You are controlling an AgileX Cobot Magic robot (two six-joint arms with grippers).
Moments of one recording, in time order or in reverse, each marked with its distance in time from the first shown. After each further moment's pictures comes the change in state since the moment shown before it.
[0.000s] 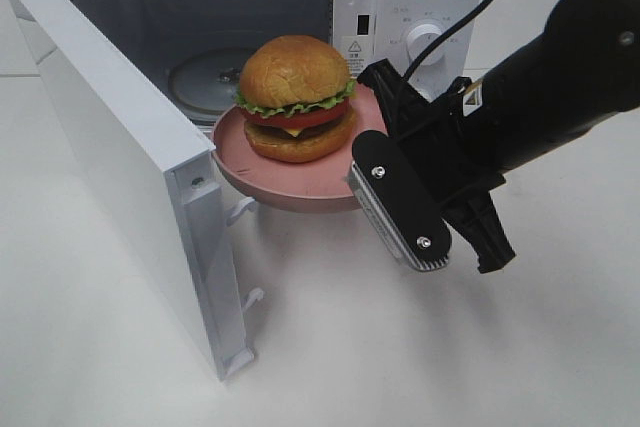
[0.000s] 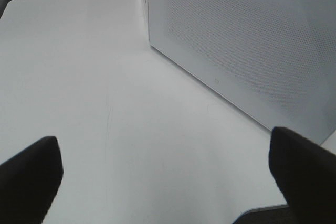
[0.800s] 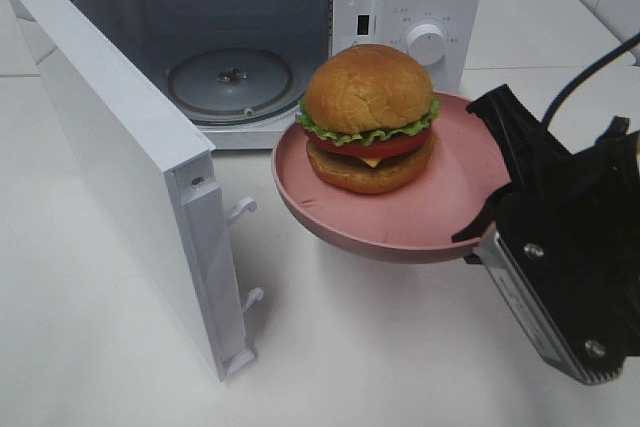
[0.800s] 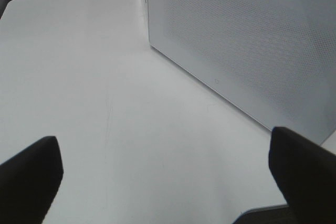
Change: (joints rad) left arm 0.000 0.000 0.000 0.000 0.000 0.000; right arm 0.000 -0.396 0.262 -0.121 0.099 0.140
